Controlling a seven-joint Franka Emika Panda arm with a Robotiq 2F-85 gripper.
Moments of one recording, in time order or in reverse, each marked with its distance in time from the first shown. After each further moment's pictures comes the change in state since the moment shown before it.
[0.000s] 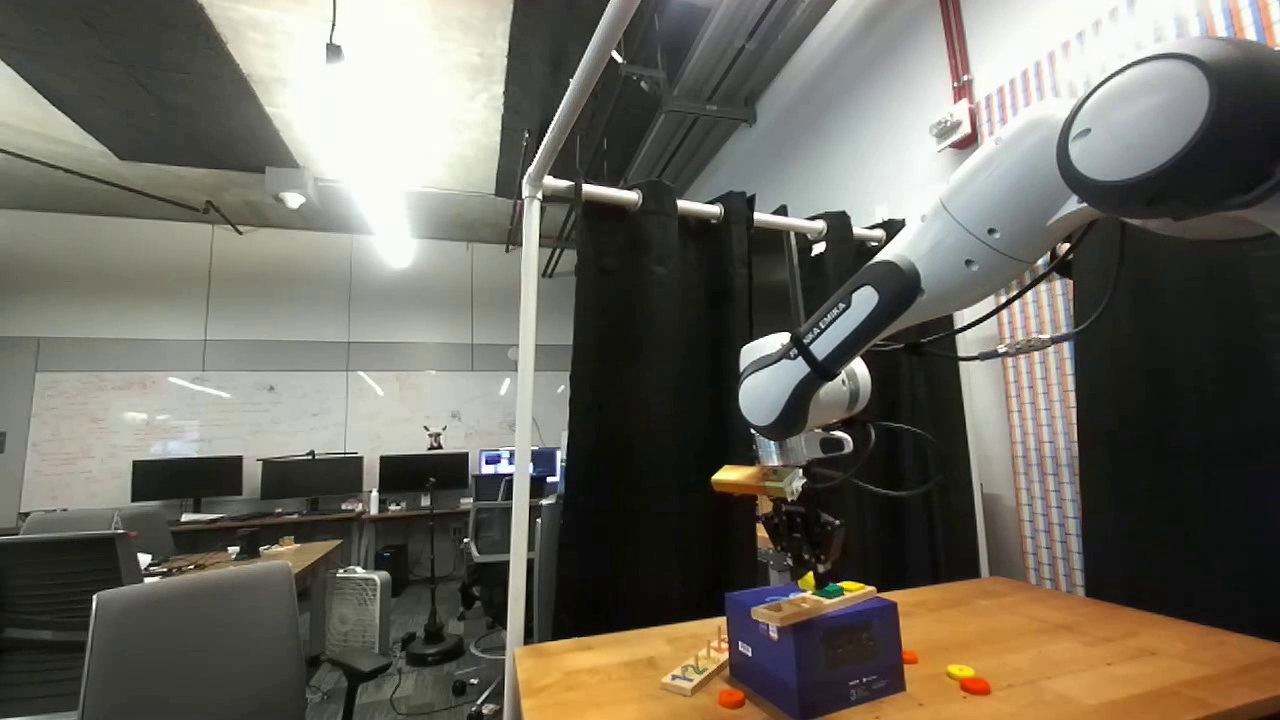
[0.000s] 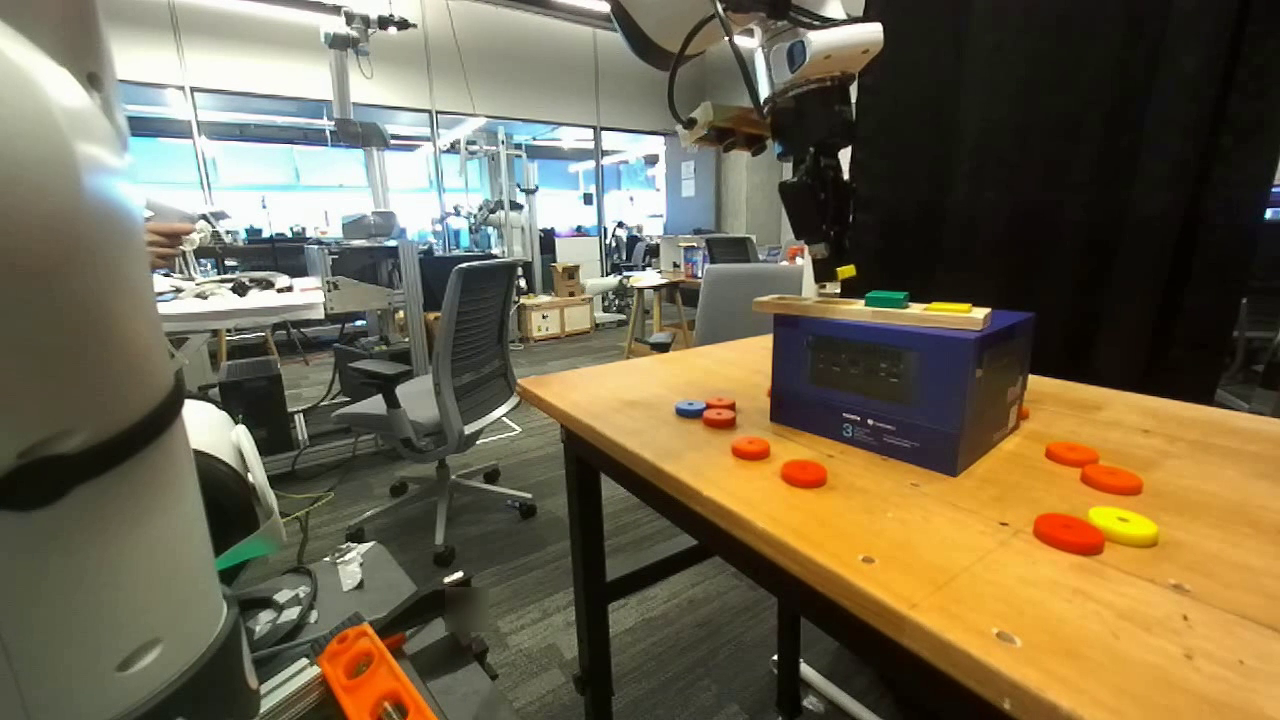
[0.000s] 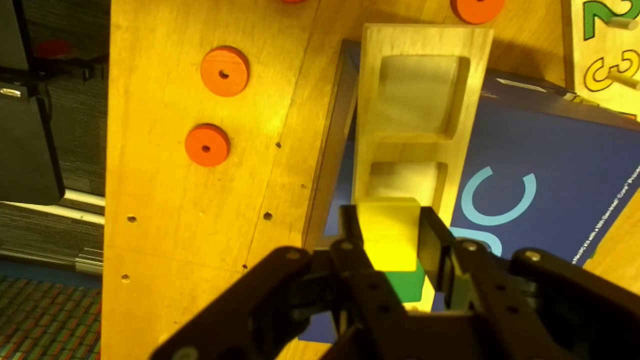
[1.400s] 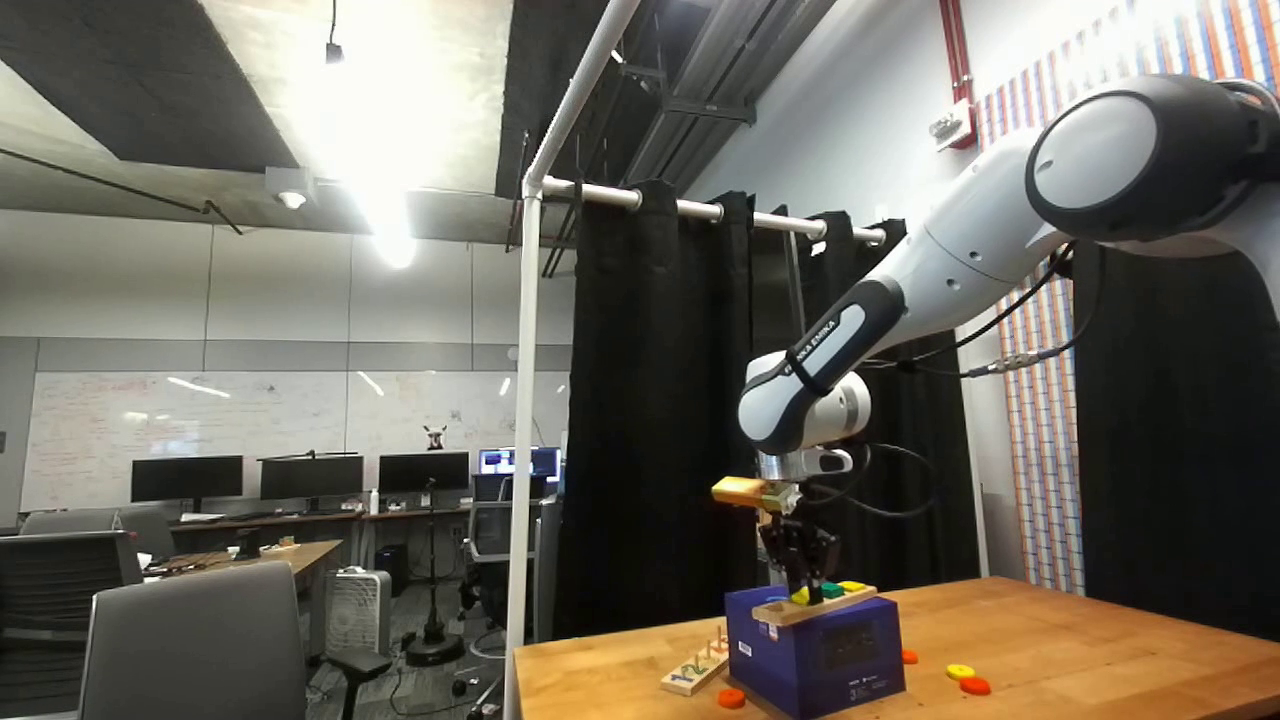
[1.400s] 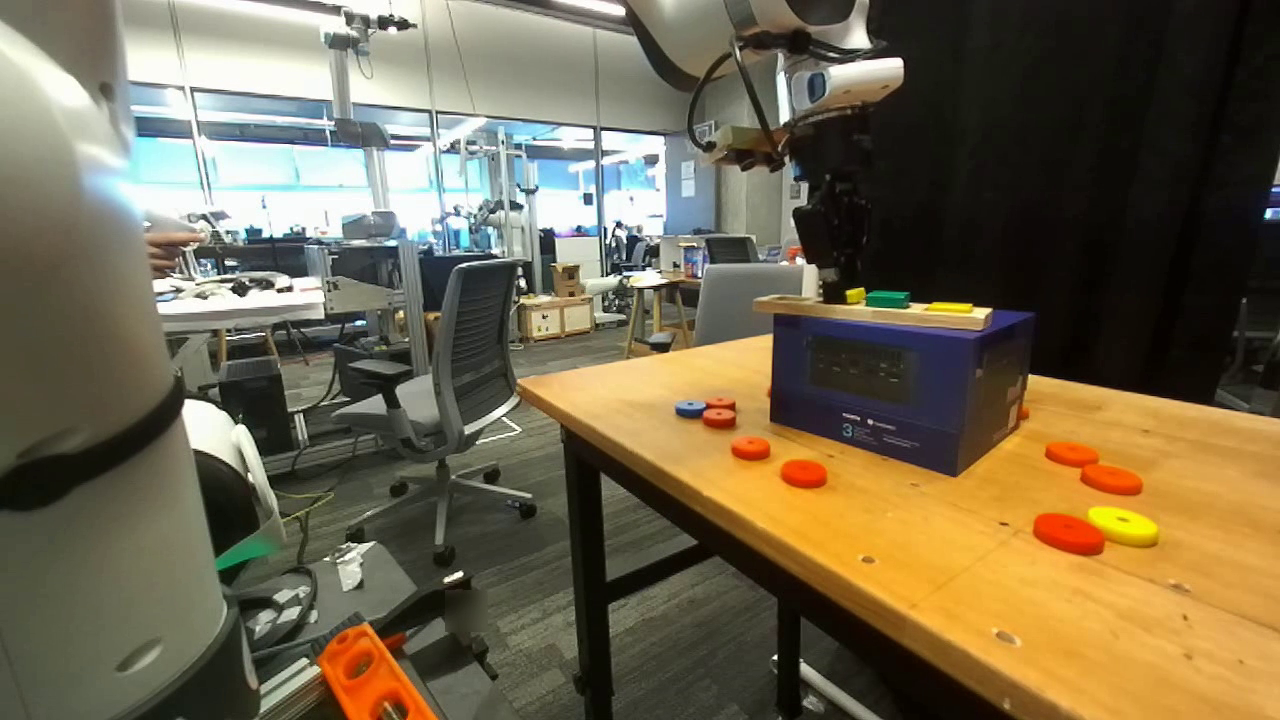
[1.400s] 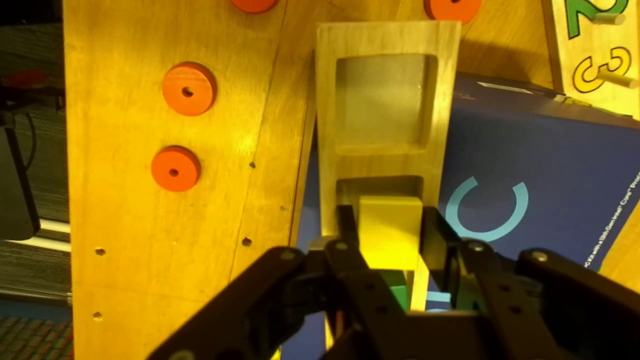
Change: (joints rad) arm -0.001 0.067 -0.028 0.022 0.065 0.061 -0.015
